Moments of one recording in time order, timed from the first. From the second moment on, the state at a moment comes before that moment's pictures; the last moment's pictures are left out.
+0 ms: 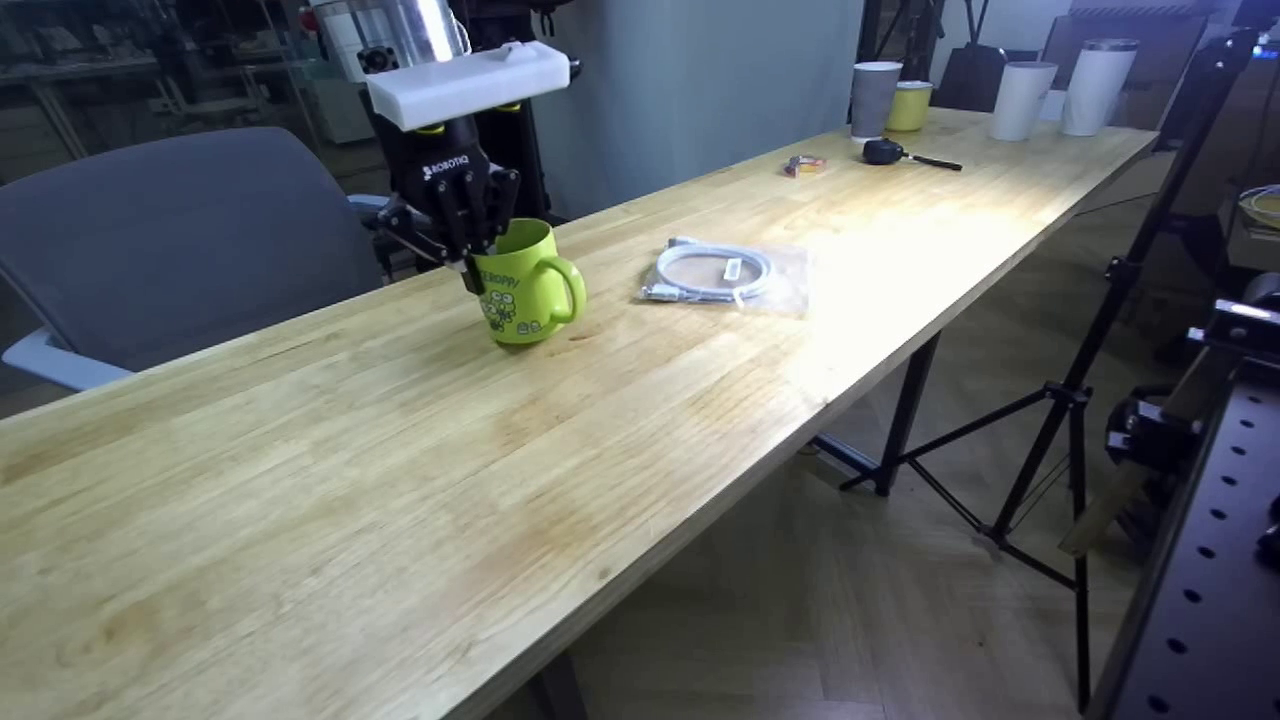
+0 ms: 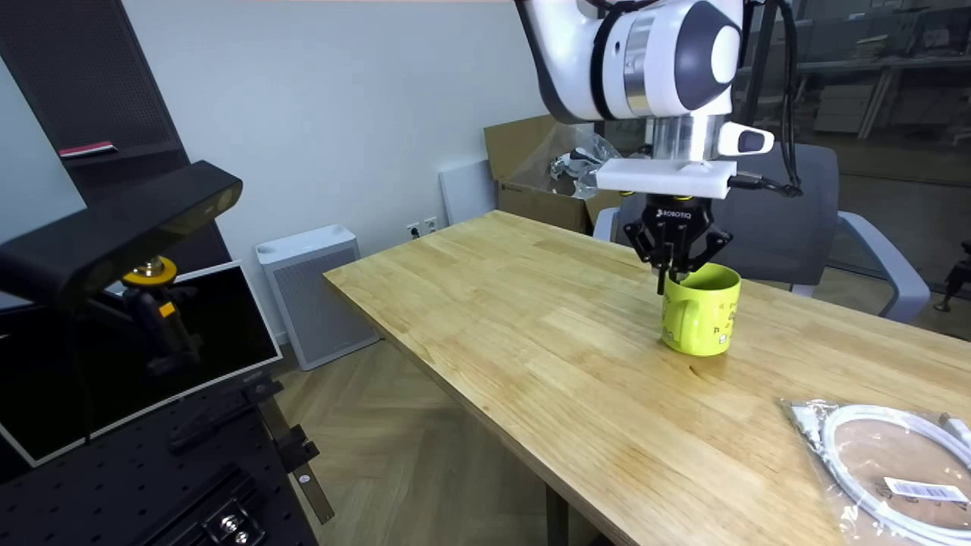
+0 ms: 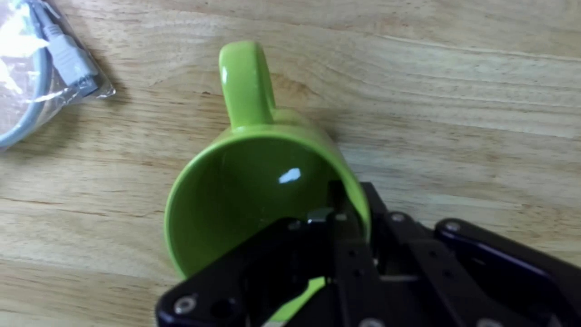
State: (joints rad) arm 0.08 0.77 -0.02 -1.70 -0.06 2.41 0.02
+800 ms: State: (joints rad) arm 0.10 0.76 -0.04 -1.62 -0.08 2.38 0.02
